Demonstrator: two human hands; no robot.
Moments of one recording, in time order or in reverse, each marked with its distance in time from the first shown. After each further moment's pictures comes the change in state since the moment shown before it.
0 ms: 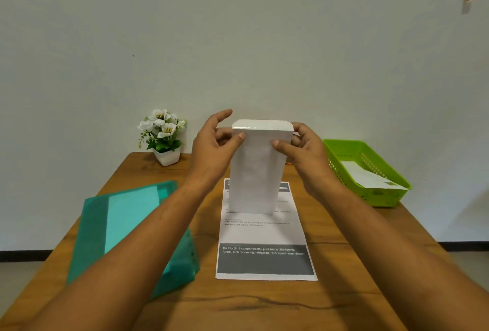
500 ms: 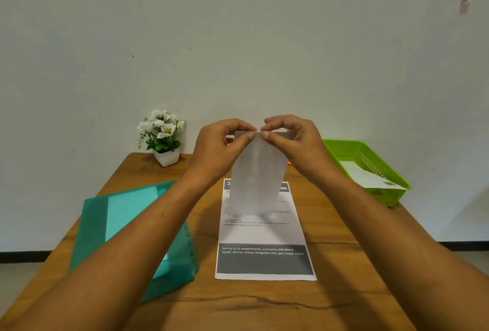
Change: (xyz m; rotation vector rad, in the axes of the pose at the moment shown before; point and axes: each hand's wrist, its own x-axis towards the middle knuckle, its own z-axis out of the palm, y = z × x) left_hand 0.007 0.014 -0.001 0.321 -0.098 0.248; right_hand 0.015 -0.017 0.001 -0.398 -0.085 -0.265
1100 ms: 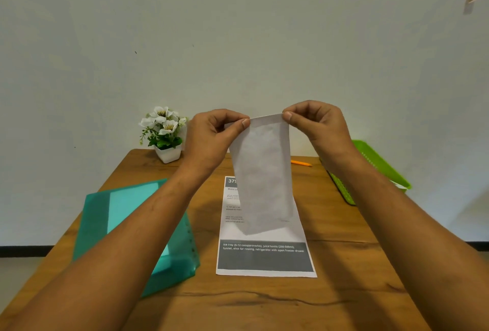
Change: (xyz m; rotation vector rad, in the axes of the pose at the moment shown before) left_hand 0.001 0.000 -0.012 -0.244 0.133 -0.088; right_hand 0.008 -0.011 -0.029 0.252 0.024 0.010
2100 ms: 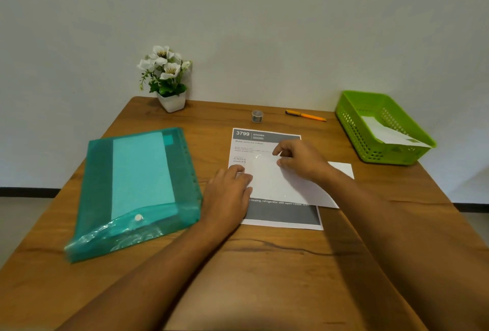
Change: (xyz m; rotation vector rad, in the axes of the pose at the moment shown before) left_hand -0.178 -0.114 0.028 0.883 -0.373 -0.074; right_hand -0.065 0.164 0.025 -0.796 -0.495 0.345
